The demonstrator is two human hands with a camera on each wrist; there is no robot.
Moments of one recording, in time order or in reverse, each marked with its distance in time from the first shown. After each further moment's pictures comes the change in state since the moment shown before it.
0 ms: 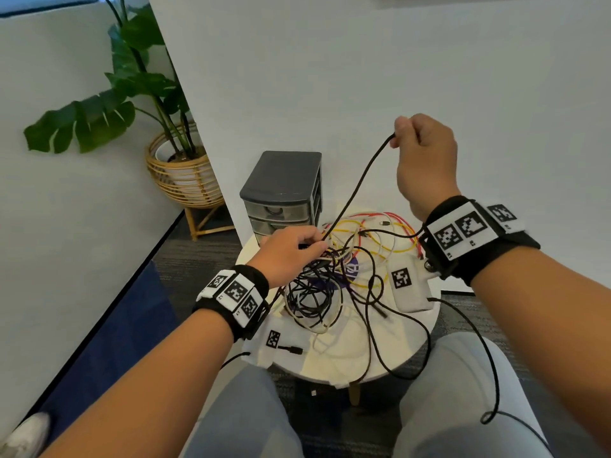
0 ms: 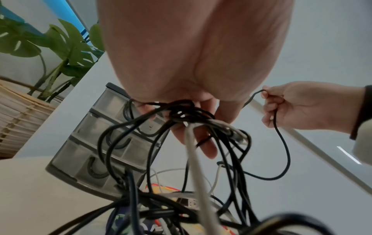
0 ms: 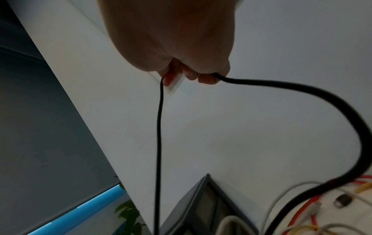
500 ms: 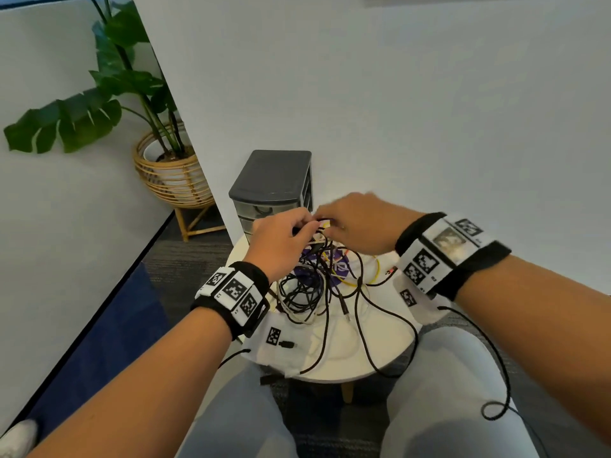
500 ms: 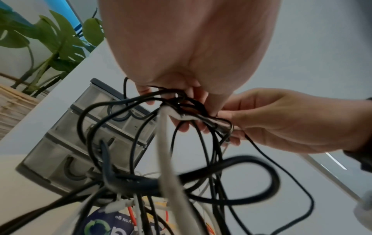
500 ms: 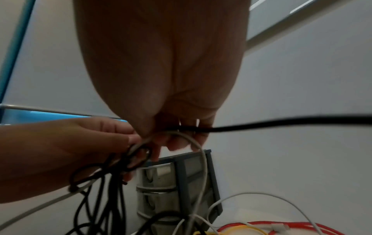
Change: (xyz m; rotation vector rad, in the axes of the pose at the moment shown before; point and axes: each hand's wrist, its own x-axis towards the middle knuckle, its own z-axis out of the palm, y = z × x) left_hand 0.009 0.014 0.004 0.003 0.276 0.055; right_hand -0.044 -0.001 0.015 -0.755 -1.015 -0.412
